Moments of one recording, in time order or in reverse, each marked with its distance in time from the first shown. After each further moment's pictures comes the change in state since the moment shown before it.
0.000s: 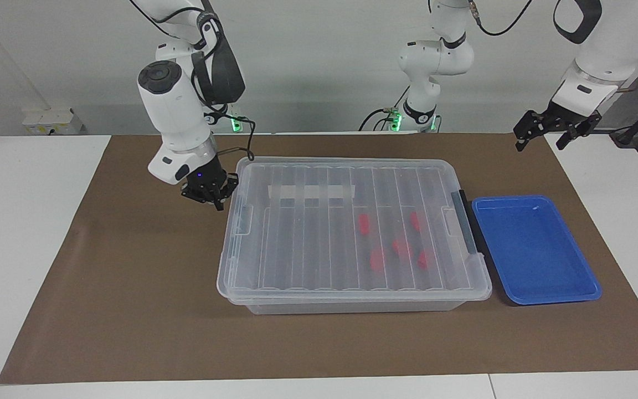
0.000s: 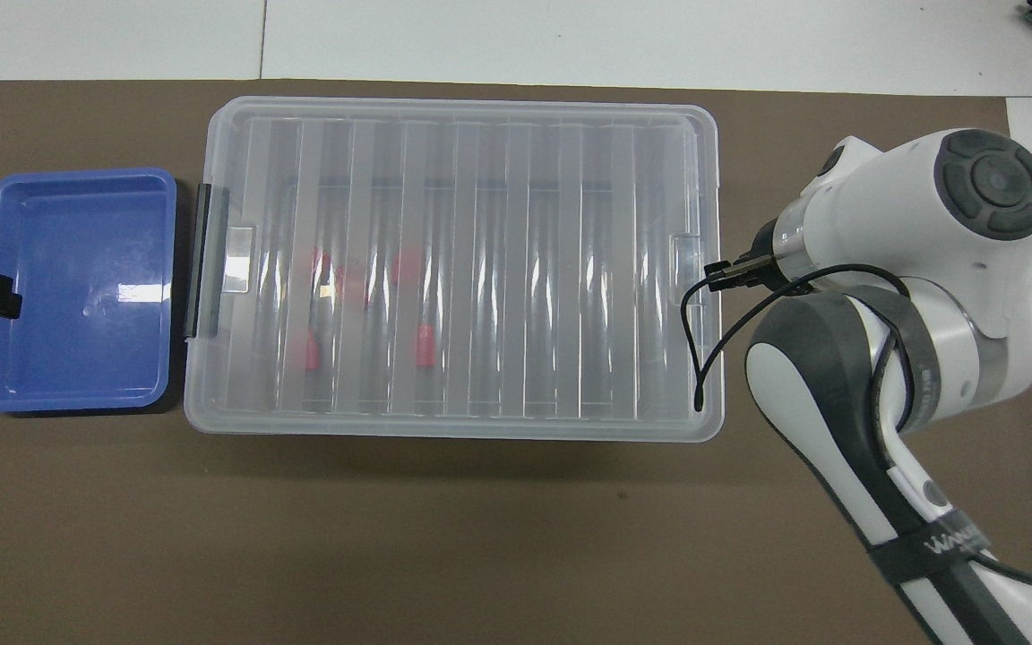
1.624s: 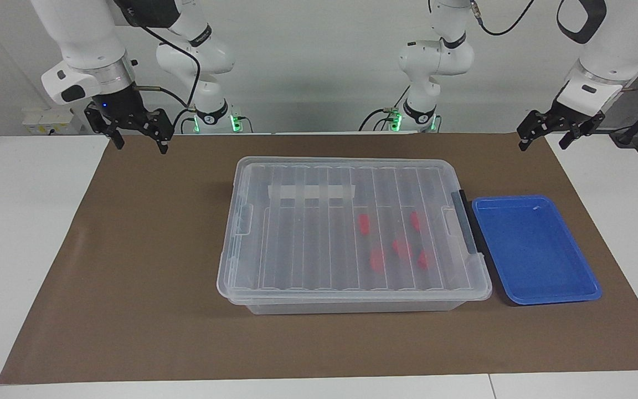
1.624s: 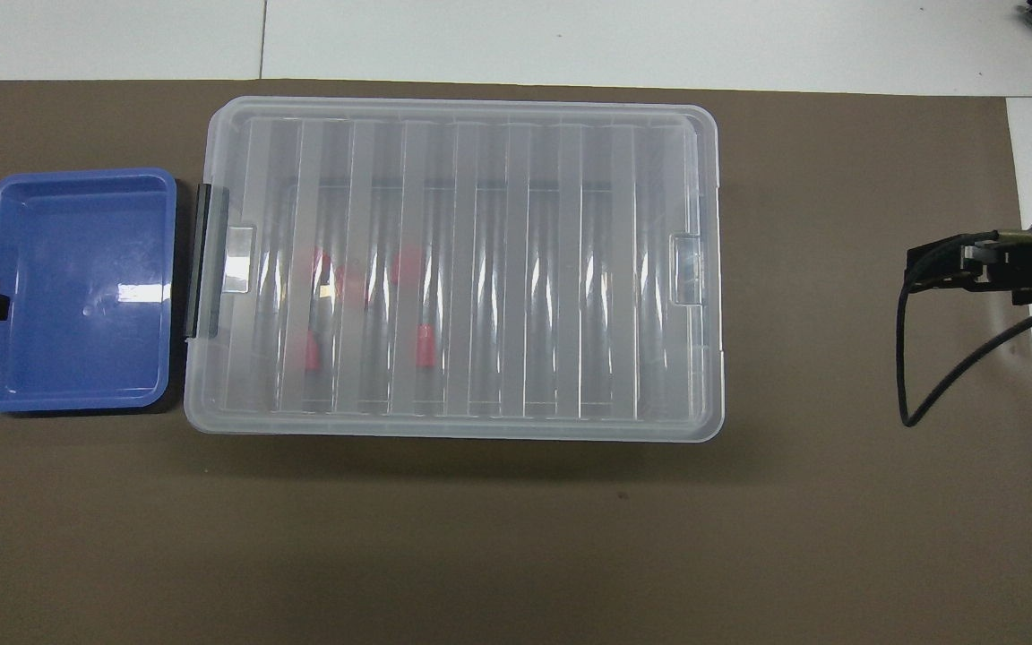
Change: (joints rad) left arm 0.000 0.000 0.006 -0.001 0.000 0.001 0.000; right arm -0.146 -0.096 -0.009 0.238 -0.086 -0.412 0.109
